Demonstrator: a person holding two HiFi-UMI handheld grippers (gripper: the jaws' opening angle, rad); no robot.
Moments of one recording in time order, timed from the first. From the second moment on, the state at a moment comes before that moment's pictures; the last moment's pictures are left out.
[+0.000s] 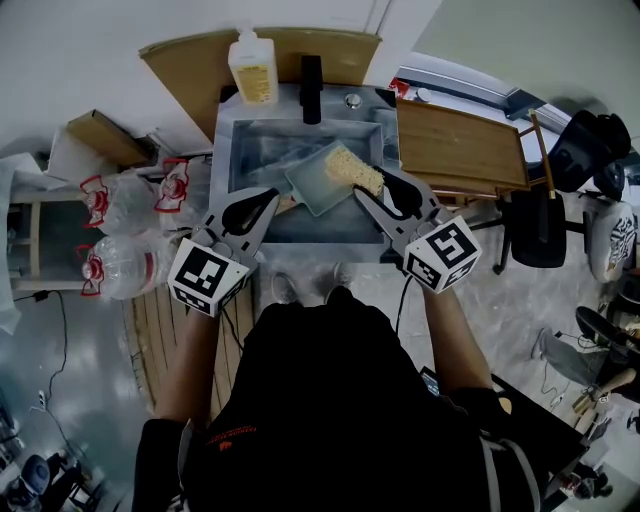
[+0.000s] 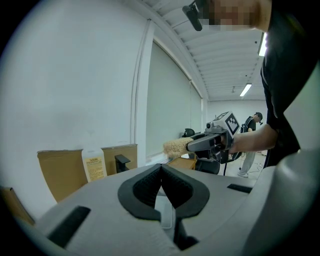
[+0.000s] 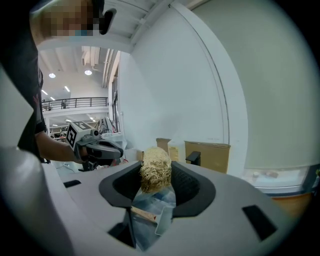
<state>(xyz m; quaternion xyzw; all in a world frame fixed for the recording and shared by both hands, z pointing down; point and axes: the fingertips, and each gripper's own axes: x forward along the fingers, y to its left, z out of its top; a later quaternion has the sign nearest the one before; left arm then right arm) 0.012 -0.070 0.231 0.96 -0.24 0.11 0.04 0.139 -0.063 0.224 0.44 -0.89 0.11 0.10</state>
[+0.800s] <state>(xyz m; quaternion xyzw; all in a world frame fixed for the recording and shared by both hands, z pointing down) 0.025 -0.082 0.240 0.96 -0.25 0.11 0.05 0.146 -0.073 0.235 0.43 -0.89 0.14 0.09</state>
